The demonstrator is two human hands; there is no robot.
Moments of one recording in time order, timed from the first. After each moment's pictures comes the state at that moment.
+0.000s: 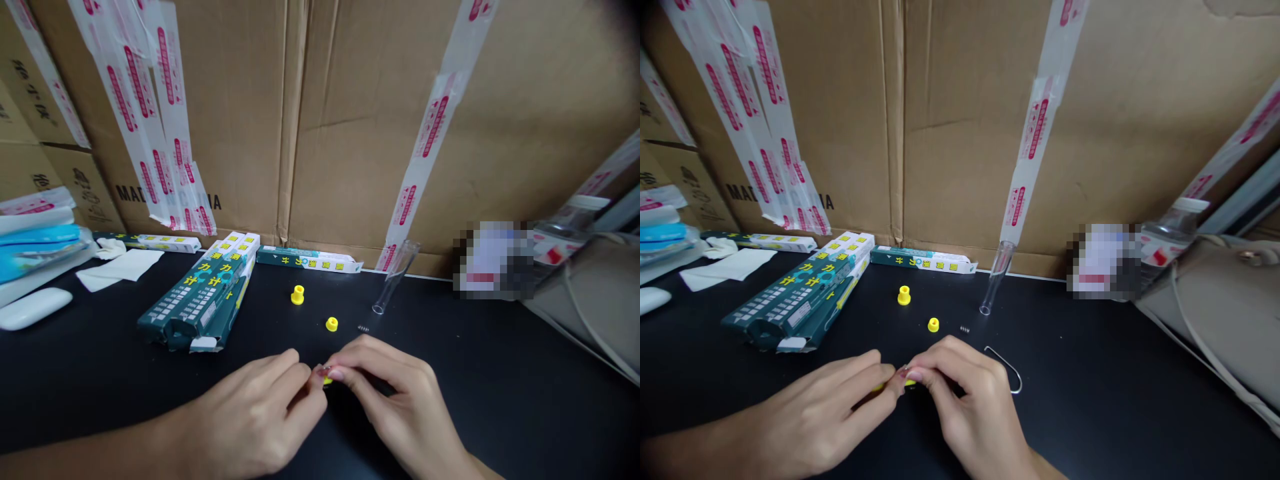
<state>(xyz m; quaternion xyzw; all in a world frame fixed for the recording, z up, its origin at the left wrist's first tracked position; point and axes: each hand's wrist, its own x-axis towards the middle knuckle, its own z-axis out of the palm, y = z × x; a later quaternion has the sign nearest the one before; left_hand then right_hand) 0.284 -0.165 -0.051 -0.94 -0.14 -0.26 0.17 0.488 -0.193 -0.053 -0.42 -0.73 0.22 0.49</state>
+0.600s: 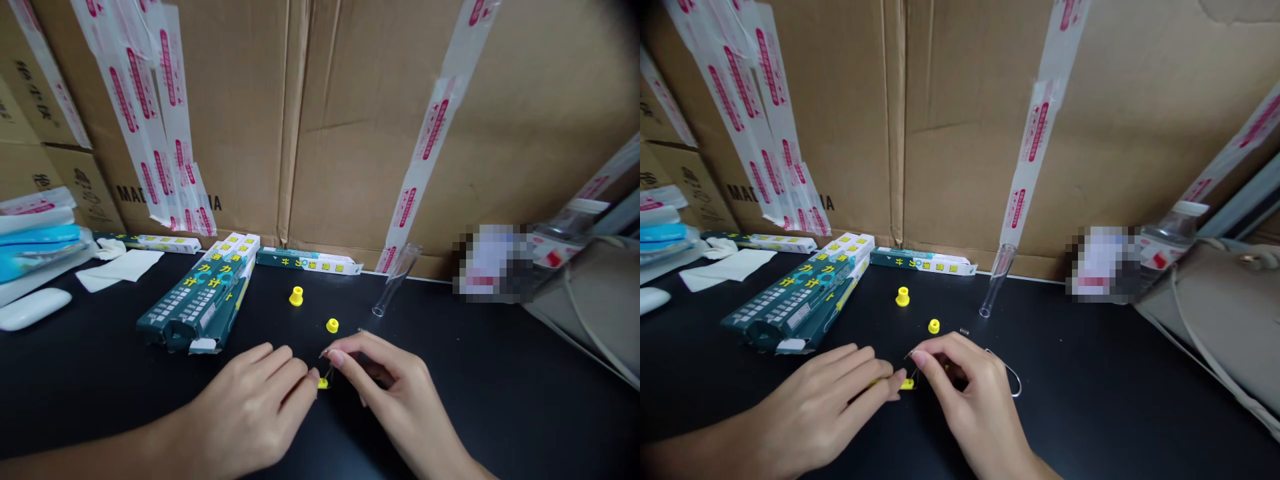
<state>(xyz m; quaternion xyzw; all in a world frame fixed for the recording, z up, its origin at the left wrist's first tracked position) 0.284 -0.164 -0.053 -0.92 -0.16 -0.29 0.19 0.490 -0.190 -0.057 -0.51 -0.66 0.30 0.46</state>
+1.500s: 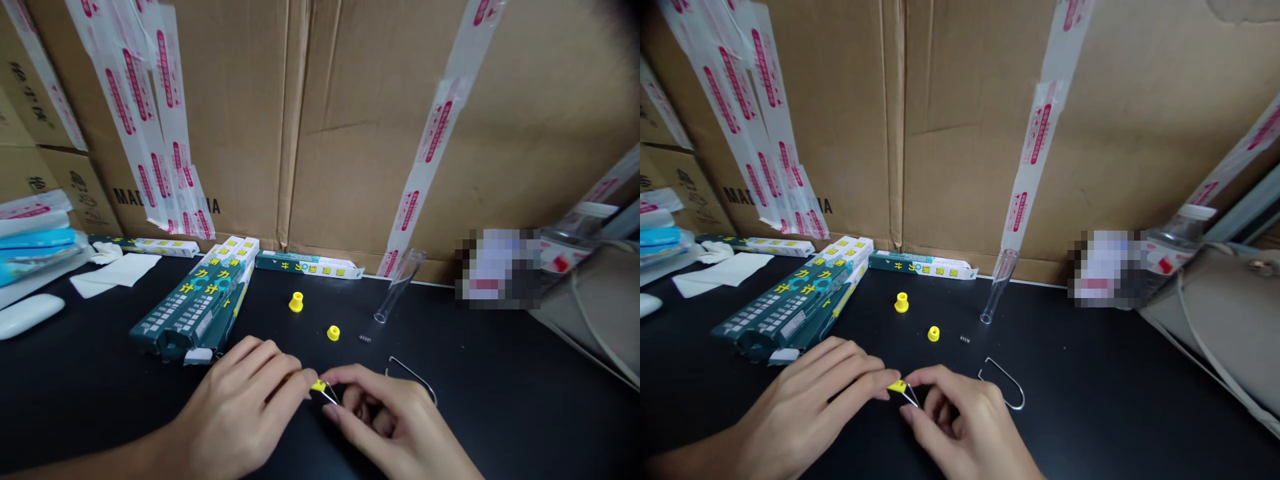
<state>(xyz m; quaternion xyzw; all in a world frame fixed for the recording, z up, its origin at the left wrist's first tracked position) 0.283 -0.157 -0.046 -0.91 -0.22 -0.34 0.11 0.499 -0.195 -0.062 -0.52 -0.71 0.34 0.31</state>
